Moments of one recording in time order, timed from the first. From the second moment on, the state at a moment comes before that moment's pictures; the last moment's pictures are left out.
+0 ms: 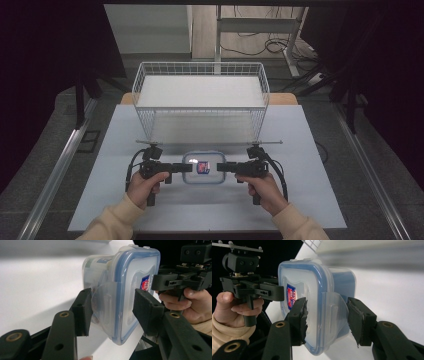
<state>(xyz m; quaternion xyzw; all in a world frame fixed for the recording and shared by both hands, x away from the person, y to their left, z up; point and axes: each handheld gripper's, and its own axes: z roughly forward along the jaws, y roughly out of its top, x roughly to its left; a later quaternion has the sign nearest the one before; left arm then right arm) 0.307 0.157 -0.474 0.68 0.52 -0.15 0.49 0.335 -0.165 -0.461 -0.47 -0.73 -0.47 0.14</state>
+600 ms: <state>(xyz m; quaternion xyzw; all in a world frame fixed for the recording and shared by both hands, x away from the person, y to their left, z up) 0.331 0.162 -0.404 0.68 0.50 -0.11 0.52 0.361 -0.159 -0.390 -0.44 -0.74 -0.49 0.10</state>
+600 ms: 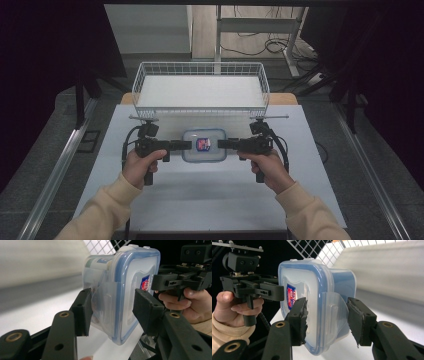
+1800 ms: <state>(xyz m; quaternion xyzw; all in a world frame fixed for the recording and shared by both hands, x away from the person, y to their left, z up) 0.375 0.166 -0.337 0.69 0.49 -0.07 0.53 0.407 -0.152 -0.325 -0.42 -0.74 -0.52 0.07</state>
